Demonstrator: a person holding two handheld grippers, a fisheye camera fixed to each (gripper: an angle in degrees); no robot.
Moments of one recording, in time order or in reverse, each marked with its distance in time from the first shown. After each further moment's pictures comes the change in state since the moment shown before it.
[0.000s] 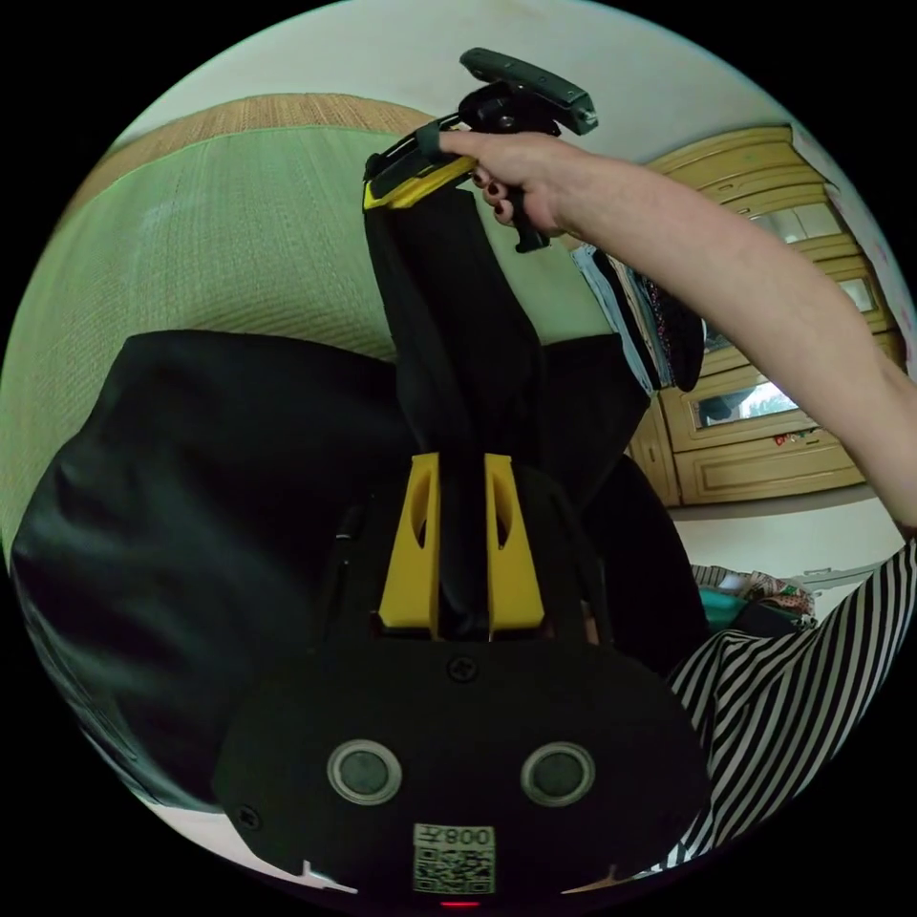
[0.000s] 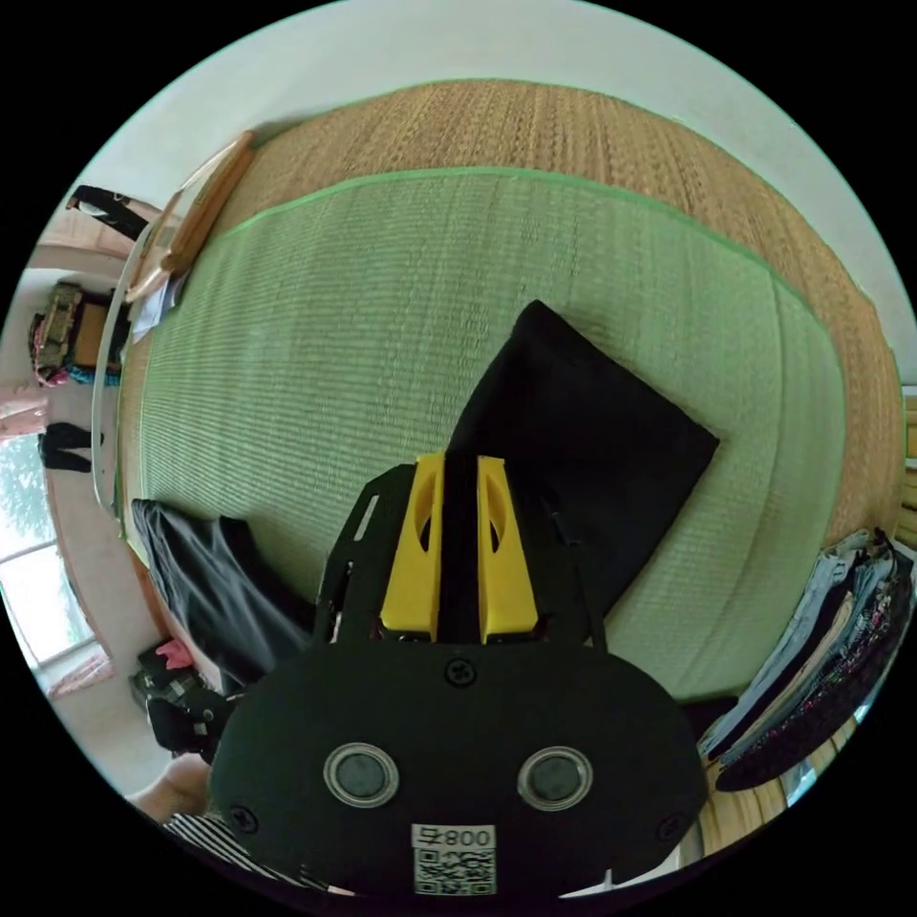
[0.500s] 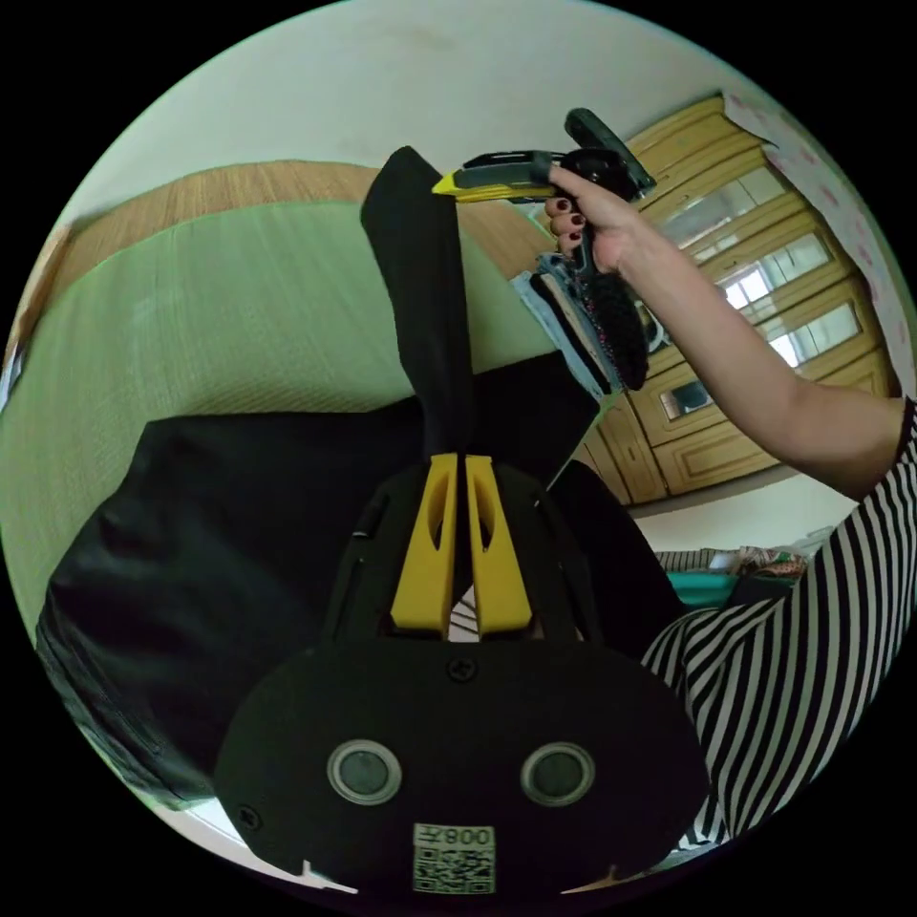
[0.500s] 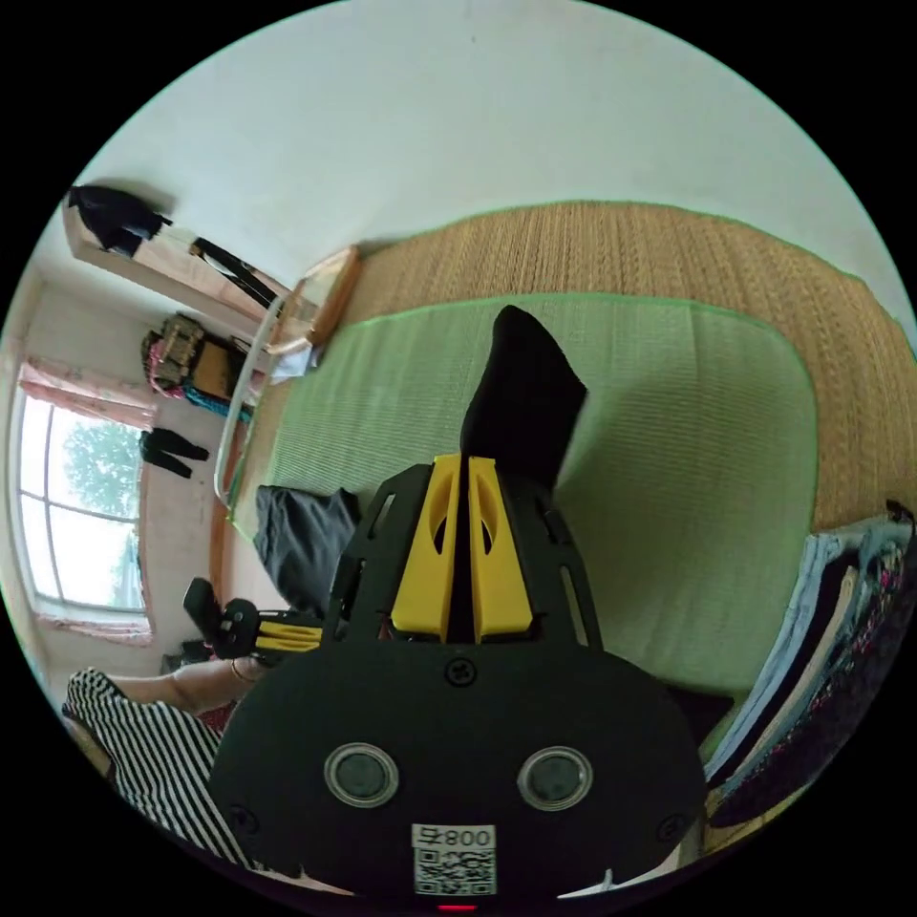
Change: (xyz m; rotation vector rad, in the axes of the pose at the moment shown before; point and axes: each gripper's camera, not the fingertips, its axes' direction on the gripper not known) left arm -0.114 0.111 0.142 0.098 0.010 0.157; right arm 0.100 0.158 -0.190 0.302 -0.328 -0.063
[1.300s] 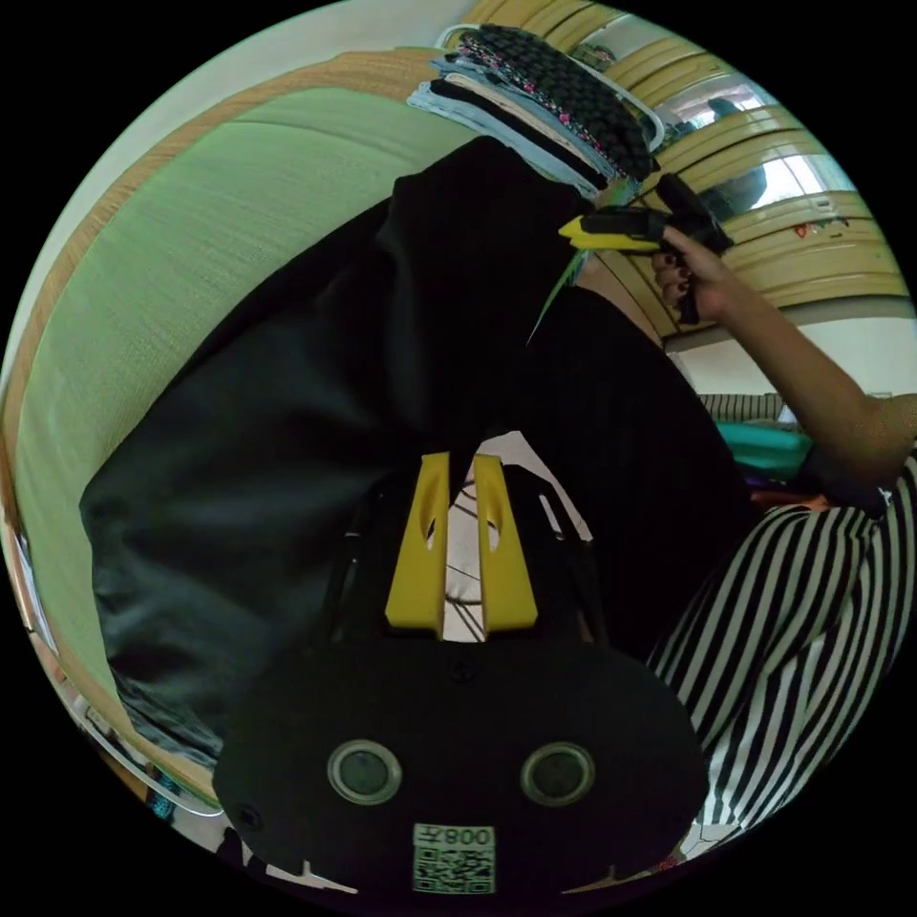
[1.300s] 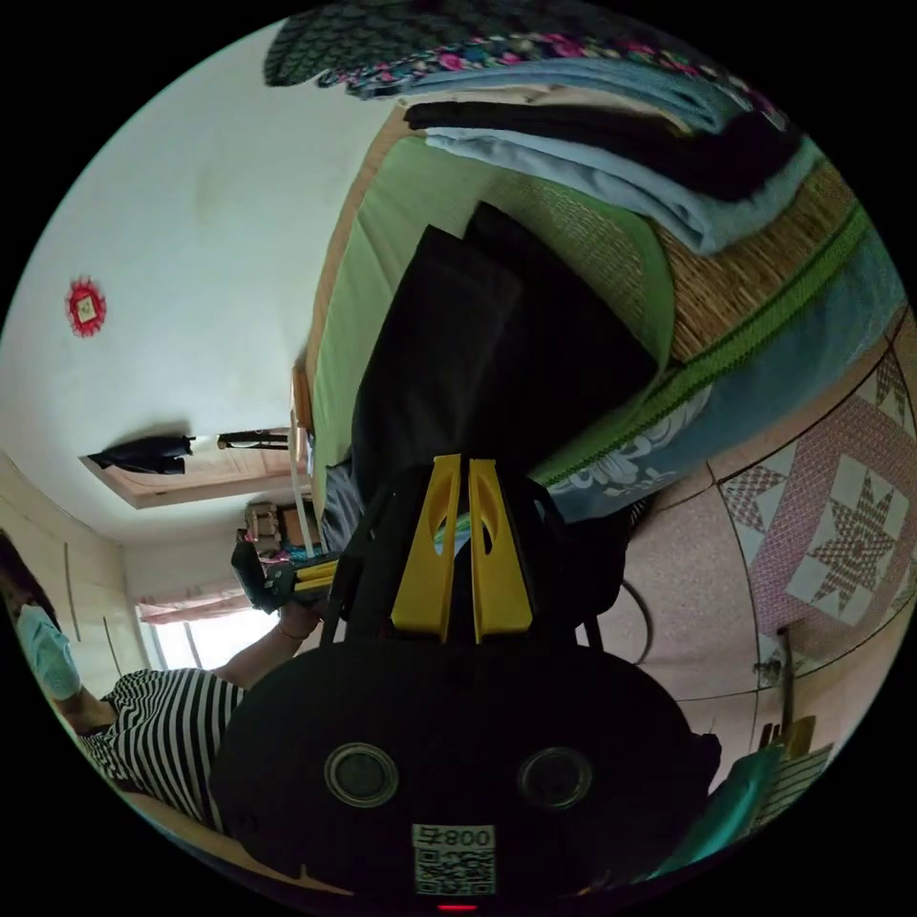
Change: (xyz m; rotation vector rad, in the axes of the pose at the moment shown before) left arm -0.146 0.226 0.362 -0.474 -0.170 0.241; right arm 0.257 0.370 -0.096 0.181 -0.359 0.663
